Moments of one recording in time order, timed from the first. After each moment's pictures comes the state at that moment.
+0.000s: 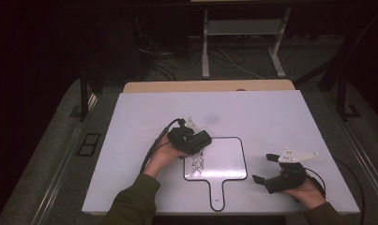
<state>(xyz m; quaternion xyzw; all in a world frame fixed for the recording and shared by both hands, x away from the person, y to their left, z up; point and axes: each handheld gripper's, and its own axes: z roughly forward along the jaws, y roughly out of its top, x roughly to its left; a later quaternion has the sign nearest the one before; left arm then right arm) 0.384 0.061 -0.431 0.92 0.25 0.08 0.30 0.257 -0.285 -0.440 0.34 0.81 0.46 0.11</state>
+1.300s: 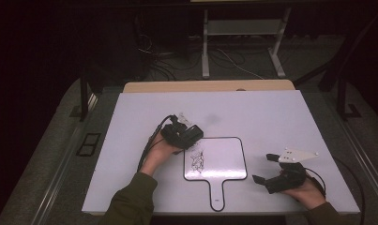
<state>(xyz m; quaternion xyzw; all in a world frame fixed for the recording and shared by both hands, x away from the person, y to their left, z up) 0.396 0.081 -0.430 0.90 0.29 0.11 0.29 0.257 -0.285 -0.440 0.34 0.81 0.46 0.11</state>
